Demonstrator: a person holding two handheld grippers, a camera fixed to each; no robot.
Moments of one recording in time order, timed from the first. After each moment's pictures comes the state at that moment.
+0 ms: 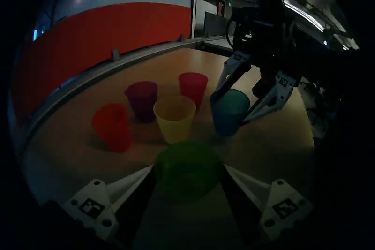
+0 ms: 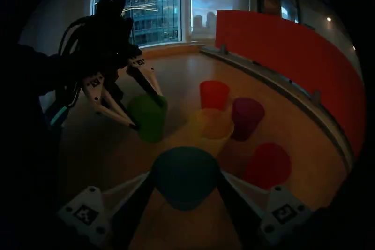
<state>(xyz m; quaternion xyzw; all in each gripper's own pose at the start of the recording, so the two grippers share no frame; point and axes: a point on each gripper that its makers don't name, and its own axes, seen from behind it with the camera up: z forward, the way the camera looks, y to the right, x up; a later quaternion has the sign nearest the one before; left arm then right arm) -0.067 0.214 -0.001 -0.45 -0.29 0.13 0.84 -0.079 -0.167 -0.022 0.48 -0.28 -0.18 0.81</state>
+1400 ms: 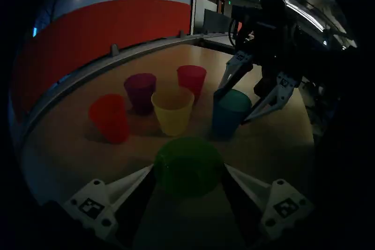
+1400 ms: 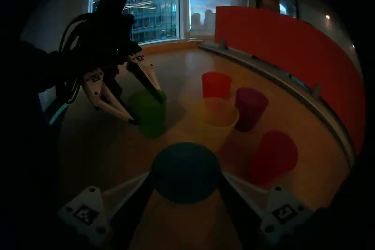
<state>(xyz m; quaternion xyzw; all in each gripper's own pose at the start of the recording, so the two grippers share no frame) -0.081 0.209 -0.007 -0.45 -0.30 0.13 0.83 -0.094 -0.163 -0.033 0.47 -0.28 -0.18 0.81</state>
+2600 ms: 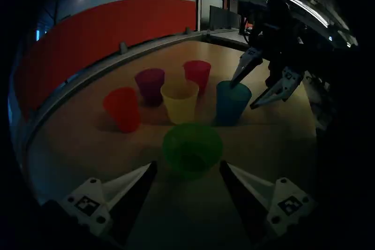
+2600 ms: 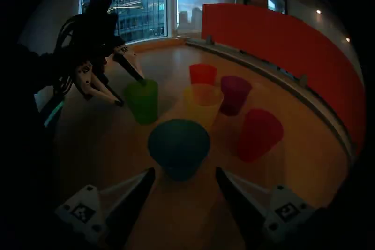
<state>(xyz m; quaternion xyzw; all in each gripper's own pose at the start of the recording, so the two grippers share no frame) -0.071 0.175 -0.023 -0.42 -0.30 0.15 0.84 -0.096 -0.126 -0.053 0.43 -0.29 -0.17 0.84</state>
